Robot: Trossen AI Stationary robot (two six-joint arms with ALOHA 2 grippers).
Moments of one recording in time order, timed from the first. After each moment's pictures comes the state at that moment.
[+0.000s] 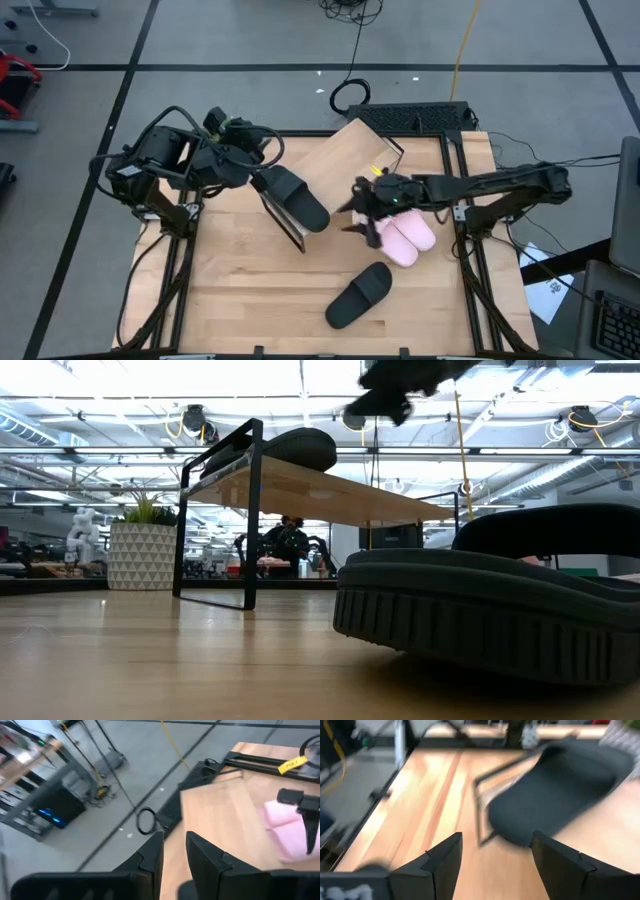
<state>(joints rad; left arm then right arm) -0.19 1.66 2.36 -1.57 -0.88 -0.41 0.05 1.33 1.00 -0.21 -0.11 0.01</state>
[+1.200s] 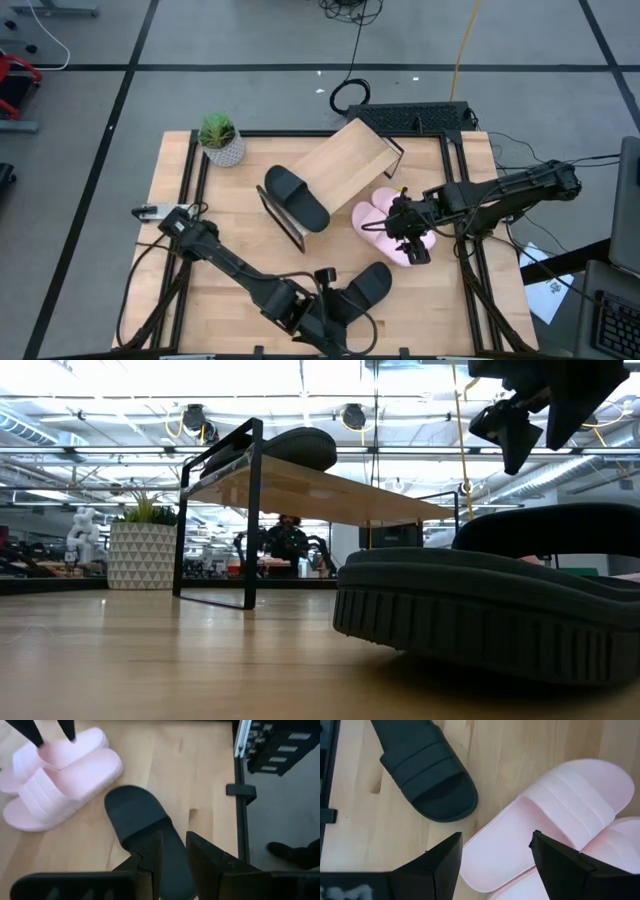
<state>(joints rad) -0.58 2.29 2.36 -0.99 -0.47 -0.54 0.20 1.22 1.00 -0.95 -0.11 0.09</state>
